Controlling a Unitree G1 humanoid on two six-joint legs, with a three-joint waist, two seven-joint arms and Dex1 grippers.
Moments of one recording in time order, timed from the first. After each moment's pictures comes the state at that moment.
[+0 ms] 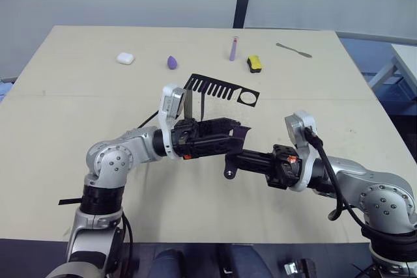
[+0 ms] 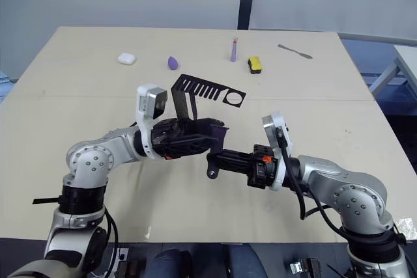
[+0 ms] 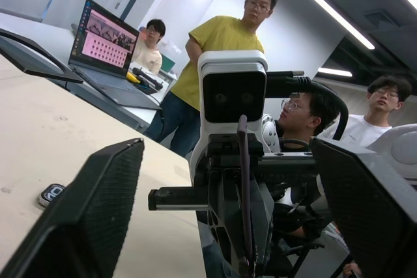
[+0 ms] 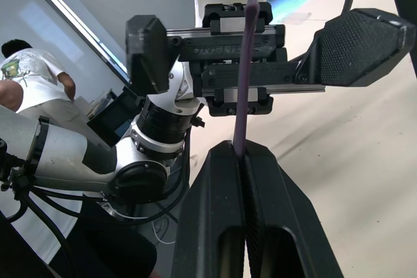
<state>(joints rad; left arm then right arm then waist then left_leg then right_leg) -0.60 0.35 0.04 -0.18 -1.03 1.01 -0.84 -0.30 -0.62 -0.08 -0.52 1.30 0.96 0.62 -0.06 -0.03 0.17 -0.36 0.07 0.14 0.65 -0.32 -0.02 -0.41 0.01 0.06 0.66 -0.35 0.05</state>
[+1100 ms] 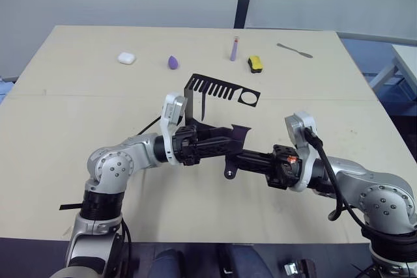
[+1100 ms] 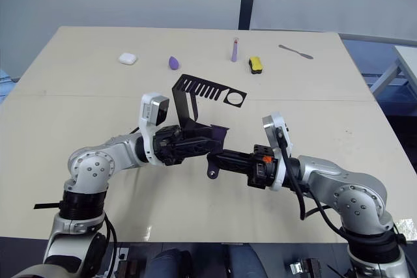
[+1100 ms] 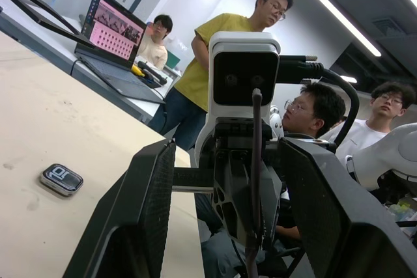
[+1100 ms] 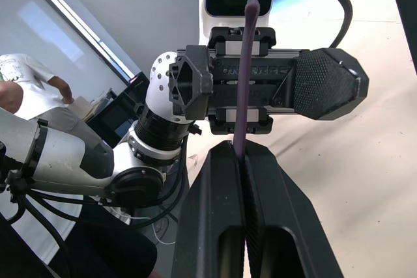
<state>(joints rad) -0.55 0.35 0.03 -0.19 -1.03 1.02 -0.82 -0.30 -0.62 -0.08 -0.52 1.30 0.96 0.62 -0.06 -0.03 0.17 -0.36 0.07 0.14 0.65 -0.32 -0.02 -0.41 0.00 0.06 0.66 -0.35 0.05</state>
